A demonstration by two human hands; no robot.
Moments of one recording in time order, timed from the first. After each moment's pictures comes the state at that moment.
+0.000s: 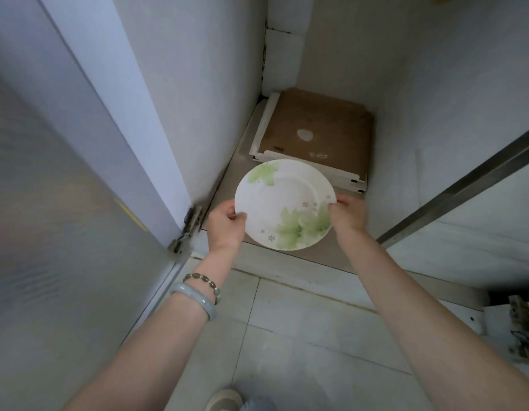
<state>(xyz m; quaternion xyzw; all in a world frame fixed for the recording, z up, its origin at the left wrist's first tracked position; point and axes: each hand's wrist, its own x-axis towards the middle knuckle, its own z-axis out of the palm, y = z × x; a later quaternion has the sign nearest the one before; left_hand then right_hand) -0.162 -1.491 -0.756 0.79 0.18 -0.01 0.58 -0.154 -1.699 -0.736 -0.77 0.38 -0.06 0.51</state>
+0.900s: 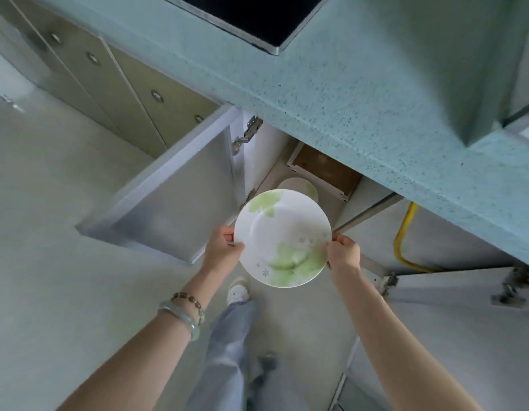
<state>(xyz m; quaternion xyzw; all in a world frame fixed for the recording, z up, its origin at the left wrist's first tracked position) -0.423 -1.423 -0.339 0.76 0.32 -0.11 0.56 -0.382 -1.639 -0.310 -0.76 0.39 0.15 0.50</state>
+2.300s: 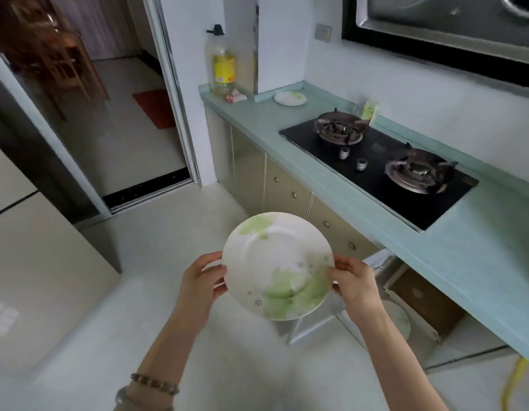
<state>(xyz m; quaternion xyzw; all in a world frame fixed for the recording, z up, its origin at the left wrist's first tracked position) -0.661 -1.108 0.033 0.53 0.36 0.17 0.75 -0.513 -1.318 0.034 -0.73 0.03 0.21 0.65</state>
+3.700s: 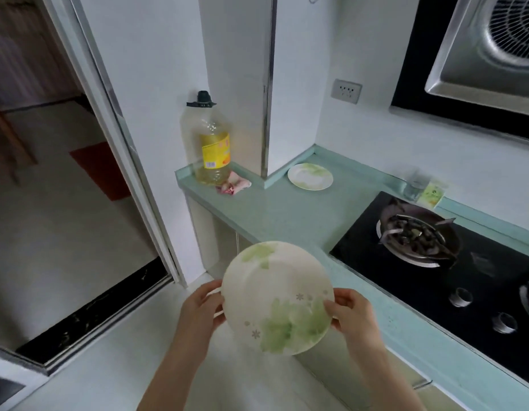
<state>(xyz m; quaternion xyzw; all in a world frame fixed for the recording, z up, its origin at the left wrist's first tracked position) -0.191 -0.584 0.028 0.55 0.33 0.10 0.76 -0.096 -0.820 0.016 -0.75 0.11 0.14 0.64</state>
